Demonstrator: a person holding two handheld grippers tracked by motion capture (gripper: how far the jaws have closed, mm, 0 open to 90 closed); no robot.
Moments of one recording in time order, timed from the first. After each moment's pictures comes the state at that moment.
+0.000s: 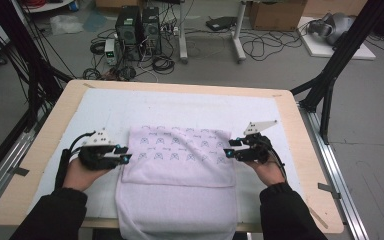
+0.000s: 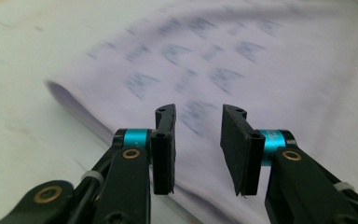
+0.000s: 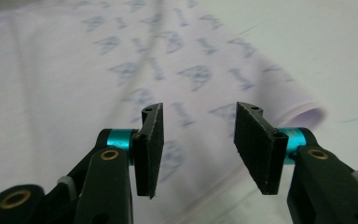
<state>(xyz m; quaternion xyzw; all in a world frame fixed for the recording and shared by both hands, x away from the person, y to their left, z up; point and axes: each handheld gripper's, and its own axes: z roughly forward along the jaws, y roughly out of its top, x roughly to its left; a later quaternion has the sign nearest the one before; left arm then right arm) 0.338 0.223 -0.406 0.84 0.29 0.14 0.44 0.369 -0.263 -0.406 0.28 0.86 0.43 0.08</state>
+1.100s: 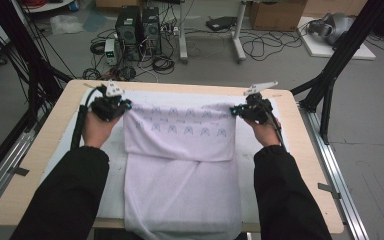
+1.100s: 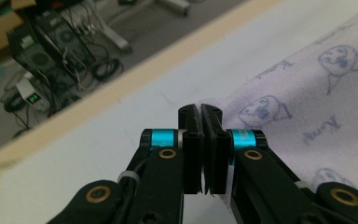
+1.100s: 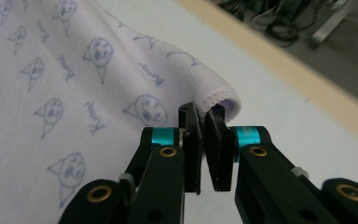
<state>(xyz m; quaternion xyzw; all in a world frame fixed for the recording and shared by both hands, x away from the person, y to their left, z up) 0.438 0.199 -0.336 0.79 0.37 0.31 0.37 0.458 -0.263 -0.347 0.31 0.85 0.40 0.17</state>
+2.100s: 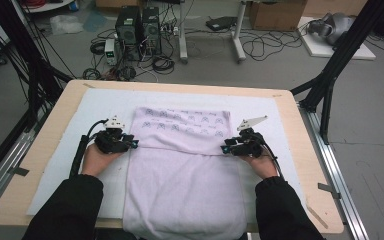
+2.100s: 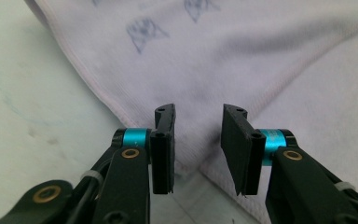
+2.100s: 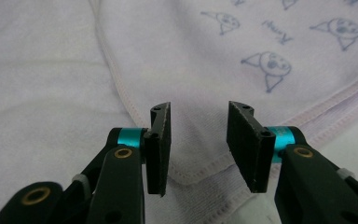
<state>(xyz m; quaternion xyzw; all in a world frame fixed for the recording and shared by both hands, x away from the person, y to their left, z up) 0.393 0.211 -0.441 0.84 0.36 0.13 0.39 0.403 -0.257 -0.433 0.29 0.87 0.40 0.05</state>
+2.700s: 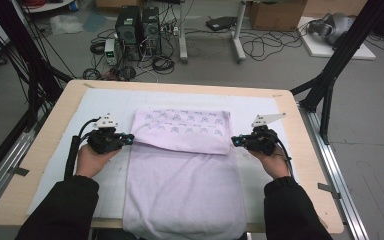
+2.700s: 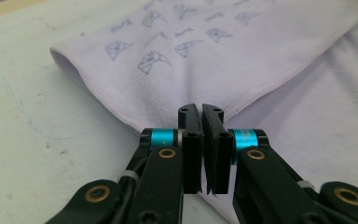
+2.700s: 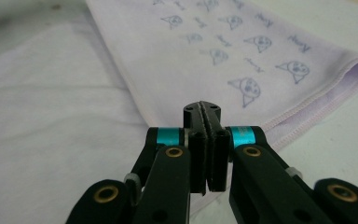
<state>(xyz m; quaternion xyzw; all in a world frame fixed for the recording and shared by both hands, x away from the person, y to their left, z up) 0.365 0.216 -0.402 0.82 0.34 0.15 0.44 0.384 -0.284 -0.395 0.29 0.84 0.45 0.07</state>
